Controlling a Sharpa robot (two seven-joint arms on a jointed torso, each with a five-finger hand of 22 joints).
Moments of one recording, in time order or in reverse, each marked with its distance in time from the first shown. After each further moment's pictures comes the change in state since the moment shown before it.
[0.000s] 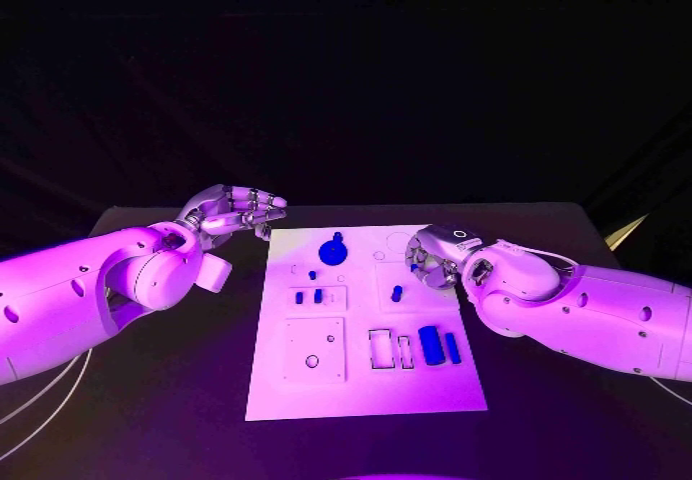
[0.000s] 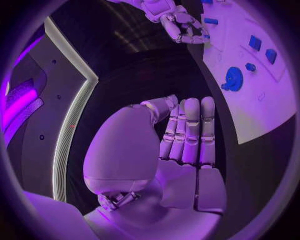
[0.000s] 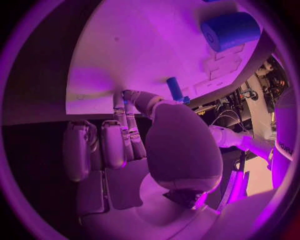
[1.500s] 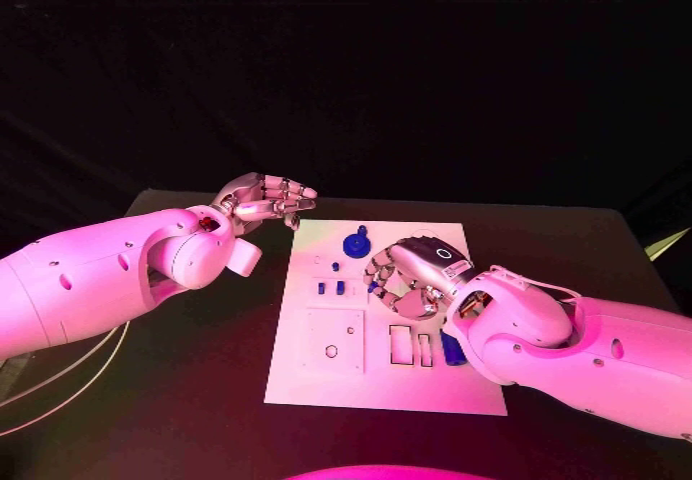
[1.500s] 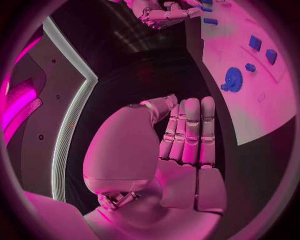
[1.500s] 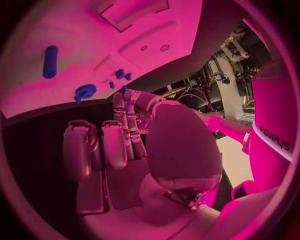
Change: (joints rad) left arm 0.000 0.012 0.000 -0.010 0.000 0.002 -0.008; left_hand -0.004 -0.004 -0.006 0.000 0.000 -0.006 0.001 0.000 0.000 -0.006 0.006 0.000 -0.004 0.000 0.000 0.000 -0.001 0.000 0.001 0.001 -0.006 -0.006; right arm -0.025 0.025 0.009 0.287 0.011 -0.110 0.029; right_hand -0.008 0.004 -0.002 -0.001 -0.002 0.004 -0.005 0.003 0.012 0.002 0.001 -0.006 0.003 0.004 -0.004 0.004 -0.002 0.000 0.000 0.000 0.019 -0.001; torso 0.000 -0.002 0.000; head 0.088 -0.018
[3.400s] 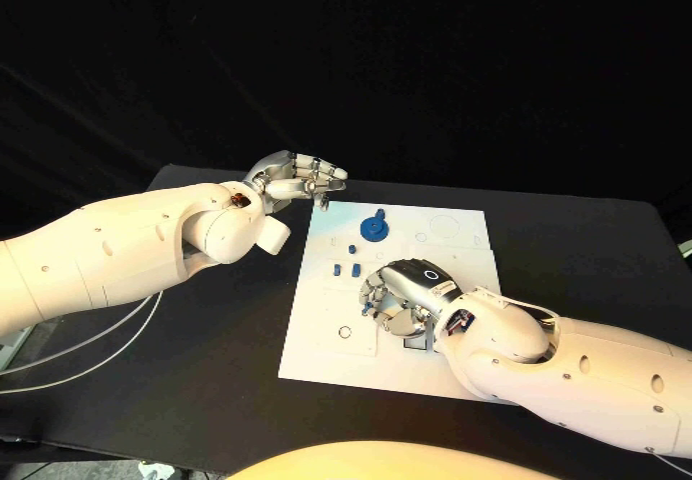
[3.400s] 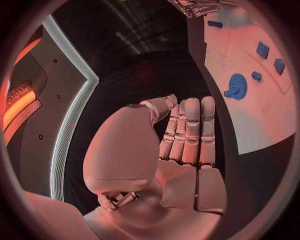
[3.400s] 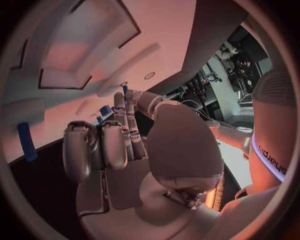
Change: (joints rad) left arm 0.000 0.034 0.000 -0.005 0.000 -0.002 -0.001; left_hand 0.000 0.000 -0.003 0.003 0.000 -0.003 0.001 0.000 0.000 -0.001 0.001 0.000 -0.002 0.000 0.000 -0.004 -0.001 0.000 0.003 0.003 -0.008 -0.003; right arm -0.106 0.109 -0.016 -0.094 0.005 0.031 0.024; right_hand -0.018 -0.007 0.002 0.002 0.000 -0.004 0.003 0.005 0.002 0.009 -0.005 0.001 0.002 0.000 0.000 0.000 -0.009 0.000 0.000 0.000 0.000 0.000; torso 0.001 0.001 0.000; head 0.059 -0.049
